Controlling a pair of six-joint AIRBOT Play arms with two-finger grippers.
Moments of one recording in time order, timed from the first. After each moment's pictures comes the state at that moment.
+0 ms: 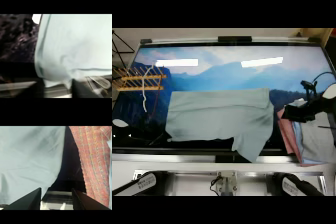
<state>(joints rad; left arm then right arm) 0.43 -1.21 0.55 1.03 -1.16 -1.20 -0.22 -1.18 1.08 -1.32 1.44 1.42</state>
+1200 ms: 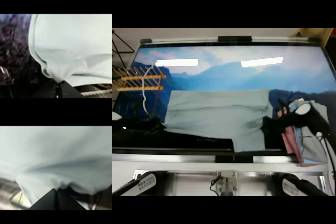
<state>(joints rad) 0.40 -1.14 0.72 1.00 -1.17 -1.16 -0.10 -1.22 0.80 -1.01 1.19 1.40</state>
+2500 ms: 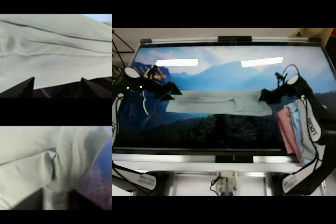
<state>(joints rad) 0.11 -1.70 1.50 0.98 -1.28 -1.42 -0.08 -1.86 1.48 -1.03 1.16 1.40</state>
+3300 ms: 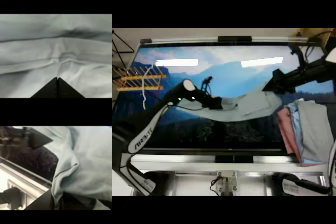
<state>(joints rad) -0.44 -1.83 1.48 0.77 -1.02 -1.38 -0.07 -1.37 1.58 -0.83 1.63 1.53</state>
